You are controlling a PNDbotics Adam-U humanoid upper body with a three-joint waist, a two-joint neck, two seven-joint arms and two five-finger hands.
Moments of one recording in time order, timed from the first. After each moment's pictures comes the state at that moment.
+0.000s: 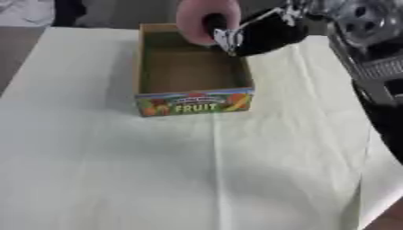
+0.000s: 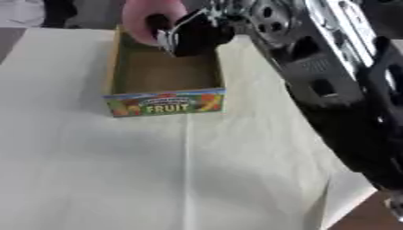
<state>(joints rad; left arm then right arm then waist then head) -0.18 0.20 0.10 -1.98 0.00 -0.25 0.39 -1.10 -0.53 0.38 -1.90 0.90 0.48 0.75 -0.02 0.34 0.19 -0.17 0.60</state>
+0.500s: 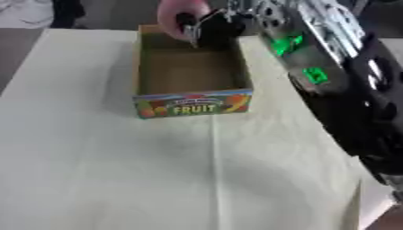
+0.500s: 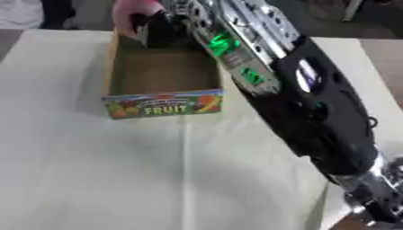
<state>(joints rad) -0.18 0.20 0.09 -1.98 0.01 -0.25 0.38 -1.16 -0.40 0.42 -1.60 1.06 0.49 0.67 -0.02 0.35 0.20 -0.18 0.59</state>
